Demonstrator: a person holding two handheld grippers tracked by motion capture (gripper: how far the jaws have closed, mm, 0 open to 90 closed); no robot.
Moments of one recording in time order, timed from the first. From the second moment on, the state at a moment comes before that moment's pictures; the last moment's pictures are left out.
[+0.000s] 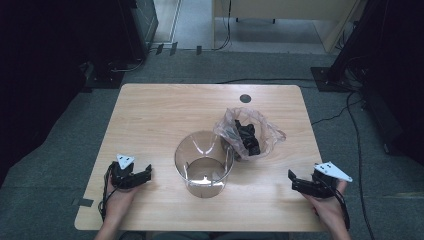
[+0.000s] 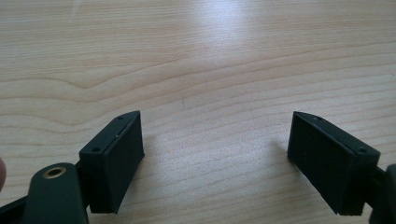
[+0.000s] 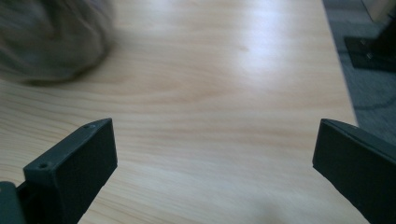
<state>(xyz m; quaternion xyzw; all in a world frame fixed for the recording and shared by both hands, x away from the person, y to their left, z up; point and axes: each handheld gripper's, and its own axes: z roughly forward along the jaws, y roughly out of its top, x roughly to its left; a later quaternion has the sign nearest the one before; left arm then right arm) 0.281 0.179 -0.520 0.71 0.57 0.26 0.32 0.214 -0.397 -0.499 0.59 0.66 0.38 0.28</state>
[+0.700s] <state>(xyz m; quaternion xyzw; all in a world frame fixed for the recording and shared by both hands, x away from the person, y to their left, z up) 0.280 0.179 -0.520 0.71 0.57 0.26 0.32 0.206 -0.413 -0.526 0.64 0.66 0.29 0.27</state>
